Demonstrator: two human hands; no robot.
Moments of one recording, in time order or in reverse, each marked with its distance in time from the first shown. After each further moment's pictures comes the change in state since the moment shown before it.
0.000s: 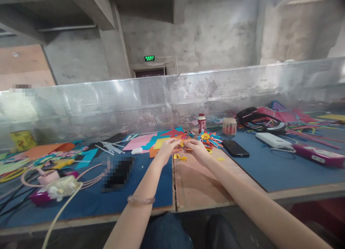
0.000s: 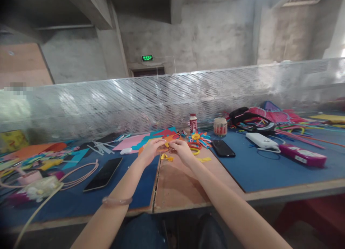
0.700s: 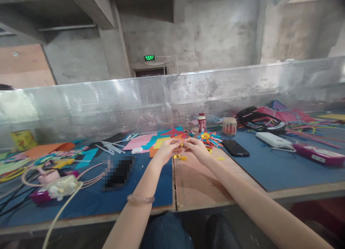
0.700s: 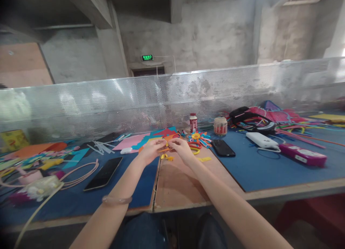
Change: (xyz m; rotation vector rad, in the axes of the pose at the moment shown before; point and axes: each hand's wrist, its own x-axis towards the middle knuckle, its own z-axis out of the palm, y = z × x) left_hand -0.001 -0.003 -0.004 -0.202 -0.062 -0.070; right_hand -0.001 -0.002 -0.001 -0.159 -0.005 -0.092
